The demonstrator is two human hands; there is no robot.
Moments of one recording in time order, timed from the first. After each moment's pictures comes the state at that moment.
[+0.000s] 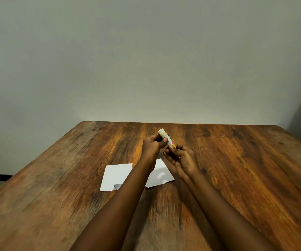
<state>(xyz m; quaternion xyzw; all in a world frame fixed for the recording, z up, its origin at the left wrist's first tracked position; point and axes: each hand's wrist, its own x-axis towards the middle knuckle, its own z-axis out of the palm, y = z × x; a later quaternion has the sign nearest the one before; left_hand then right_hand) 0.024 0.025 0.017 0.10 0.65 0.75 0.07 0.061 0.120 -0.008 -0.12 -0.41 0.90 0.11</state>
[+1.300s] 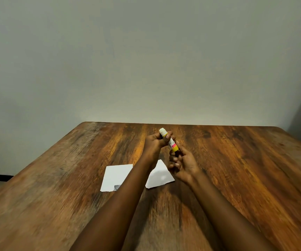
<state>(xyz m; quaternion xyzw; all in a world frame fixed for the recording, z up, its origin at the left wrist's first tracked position) 0.020 0.026 0.020 0.15 0.60 0.78 0.10 0.065 0.126 -0.007 -0.14 -0.39 0.91 -0.03</state>
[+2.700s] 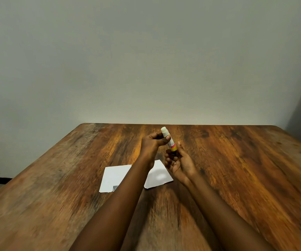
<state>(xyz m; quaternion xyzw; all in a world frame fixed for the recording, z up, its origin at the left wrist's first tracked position) 0.021 0.026 0.023 0.12 0.63 0.76 0.07 0.065 0.124 -0.014 -0.16 -0.40 0.90 0.04</state>
